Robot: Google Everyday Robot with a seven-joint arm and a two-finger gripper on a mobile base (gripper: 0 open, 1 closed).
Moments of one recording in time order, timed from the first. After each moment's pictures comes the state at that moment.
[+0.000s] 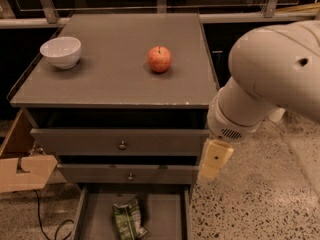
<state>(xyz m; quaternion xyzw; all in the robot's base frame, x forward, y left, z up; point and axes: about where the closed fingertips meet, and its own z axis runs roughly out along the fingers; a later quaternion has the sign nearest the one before) 0.434 -0.129 0.829 -0.58 0.80 -0.01 0.15</state>
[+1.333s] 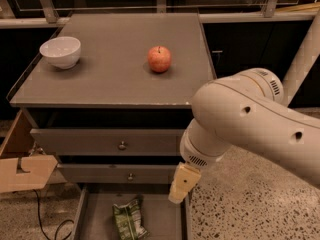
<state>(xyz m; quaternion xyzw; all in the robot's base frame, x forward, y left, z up) 0.416 -0.075 0.764 -0.55 0.82 0.02 0.14</state>
